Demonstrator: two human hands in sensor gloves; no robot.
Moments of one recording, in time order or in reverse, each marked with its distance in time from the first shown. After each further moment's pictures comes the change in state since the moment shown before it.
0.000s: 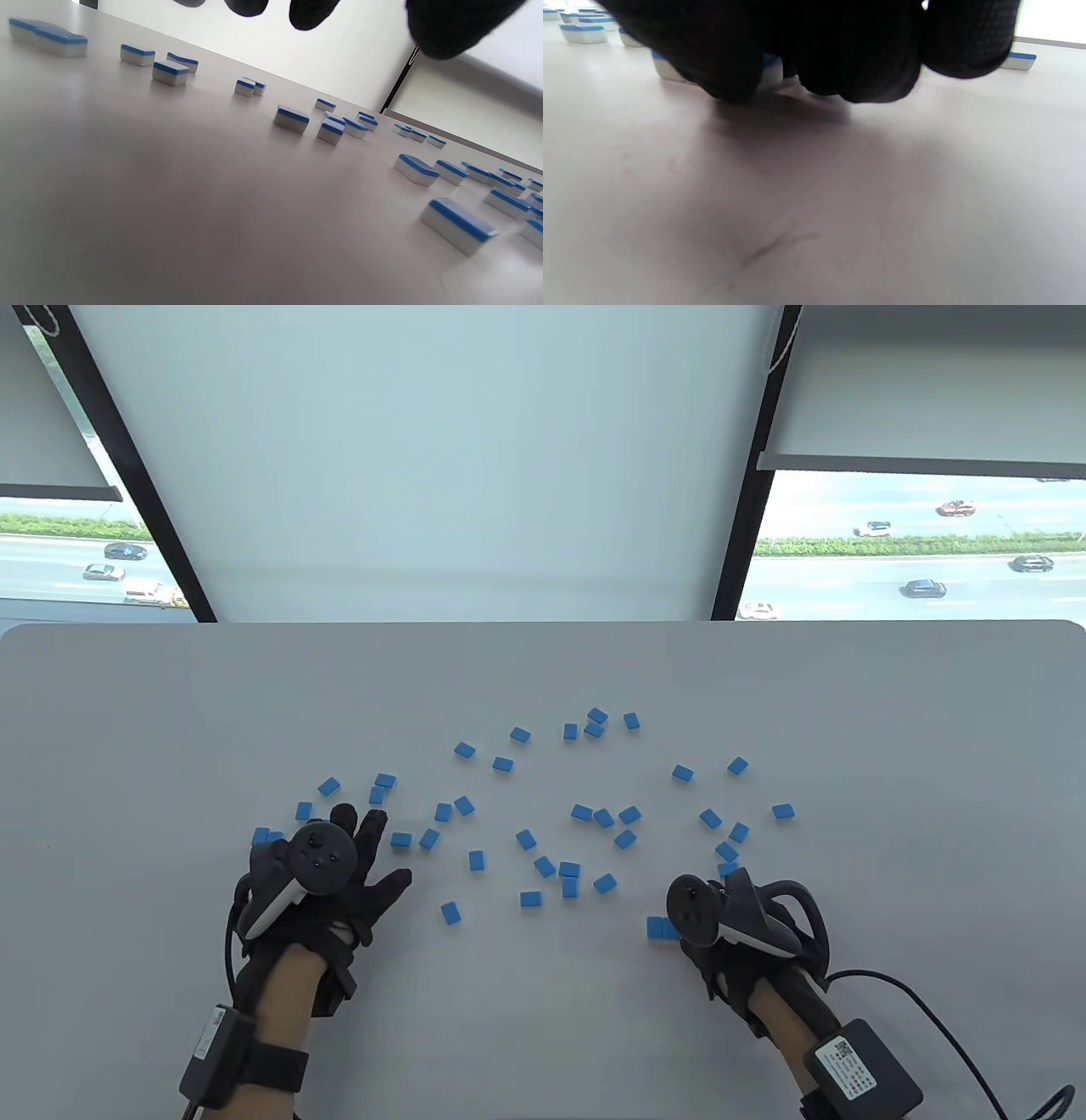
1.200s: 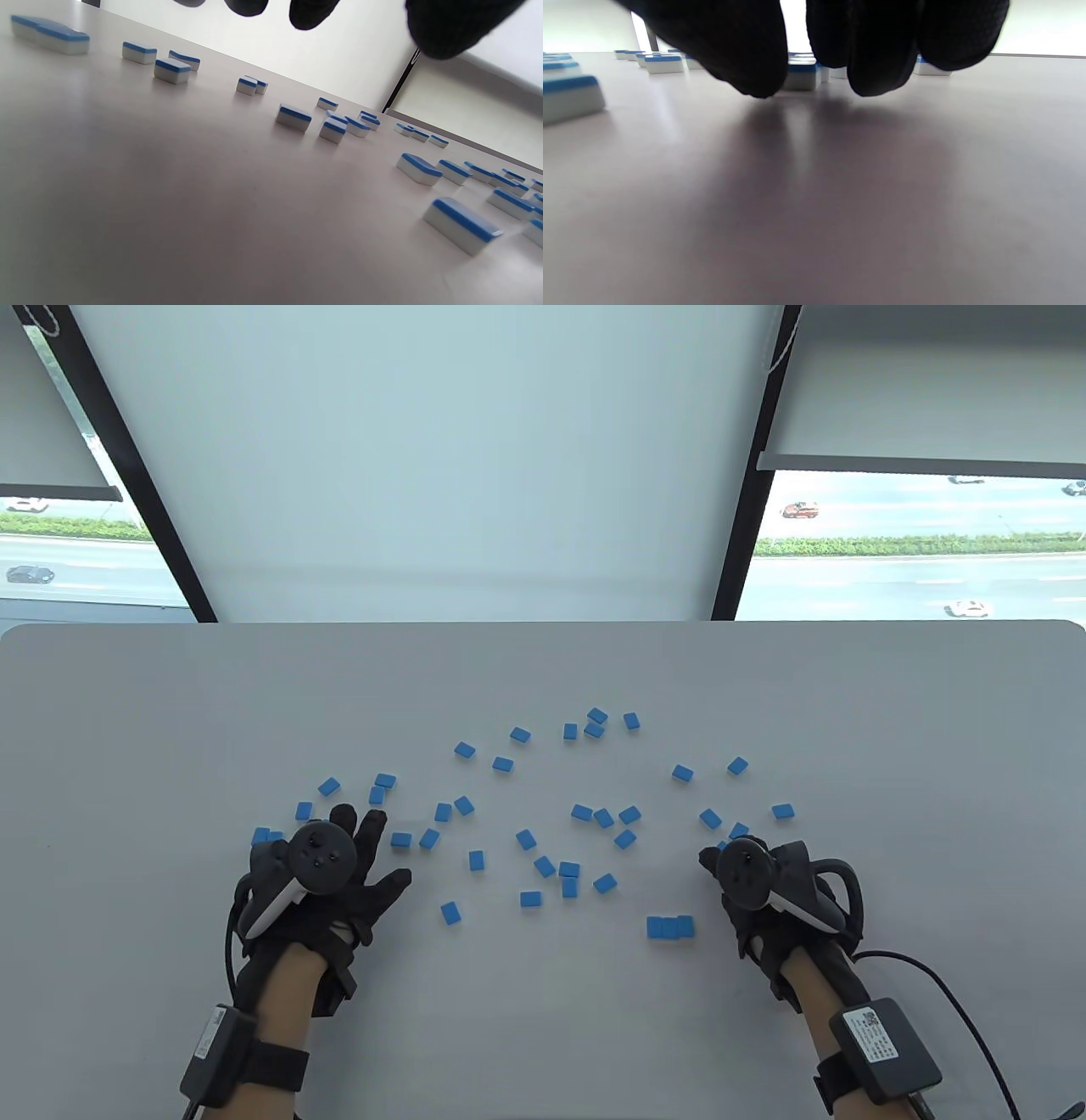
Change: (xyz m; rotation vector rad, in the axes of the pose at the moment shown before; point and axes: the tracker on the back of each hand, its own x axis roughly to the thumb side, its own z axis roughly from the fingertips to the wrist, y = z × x) left_hand 0.002 0.001 0.001 -0.003 0.006 0.004; right_hand -0.056 0.002 -0.018 -0.105 0.124 -0.061
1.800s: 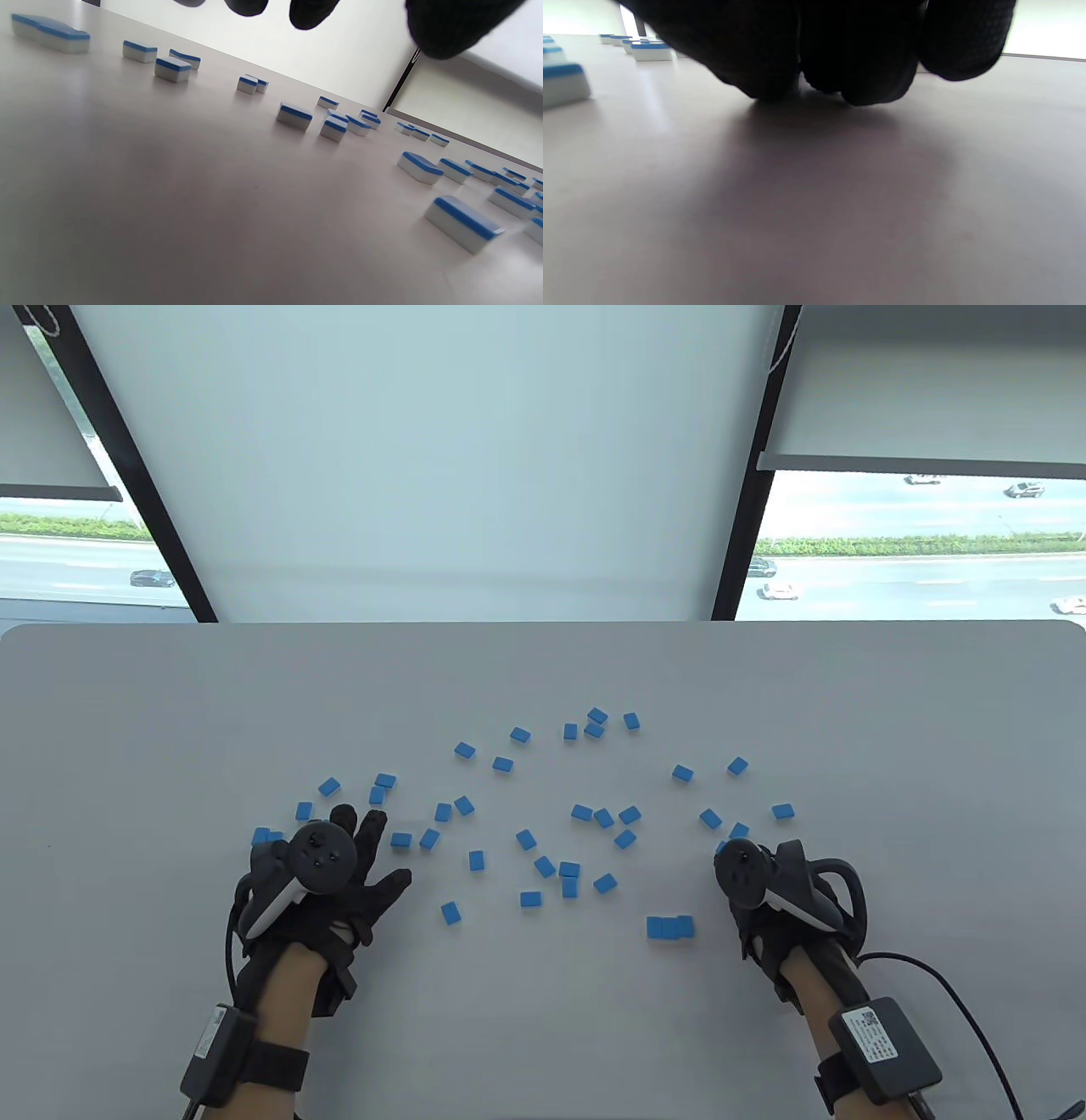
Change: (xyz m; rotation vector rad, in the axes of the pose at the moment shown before) left_hand 0.000 0.000 0.000 -0.003 0.001 -0.001; right_hand 0.000 -0.002 0.000 0.018 0.022 0.018
